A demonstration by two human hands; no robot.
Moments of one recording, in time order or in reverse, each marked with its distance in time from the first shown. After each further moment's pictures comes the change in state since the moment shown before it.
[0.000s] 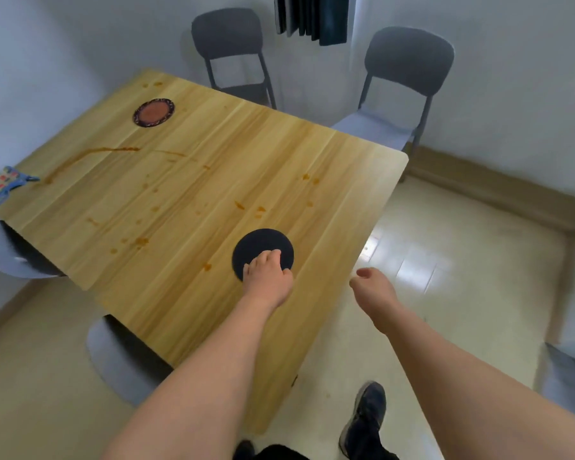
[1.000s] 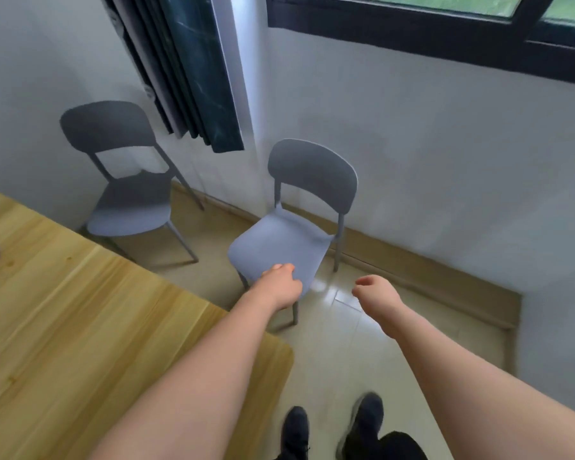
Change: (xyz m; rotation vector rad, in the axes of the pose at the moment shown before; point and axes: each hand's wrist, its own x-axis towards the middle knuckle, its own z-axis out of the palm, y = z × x) left_hand 0.419 0.454 -0.088 0.031 -0.276 0.144; right_hand 0.411 -0.234 -0.366 -0.070 0.095 -0.004
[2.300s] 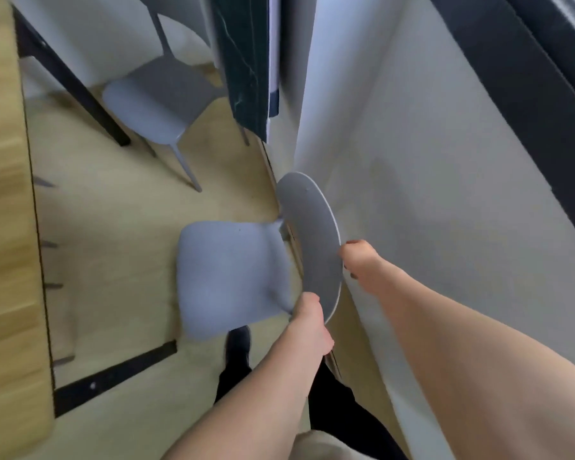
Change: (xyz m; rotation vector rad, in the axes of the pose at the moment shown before) left_hand 0.370 0.259 -0.094 -2.325 0.203 -1.098; right_hand 0.489 -0.278 -0.064 -0.502 -0.516 -0.125
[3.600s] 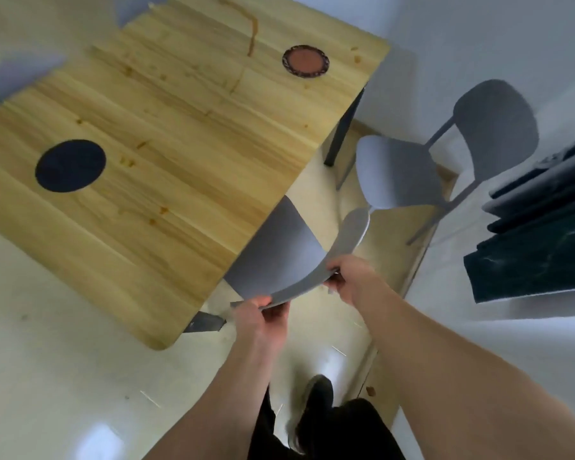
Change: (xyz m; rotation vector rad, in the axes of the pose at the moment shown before) left_hand -0.012 0.161 -0.296 -1.545 -0.087 0.537; right_hand -0.080 -0.205 0.327 0.005 -0.551 -0.106
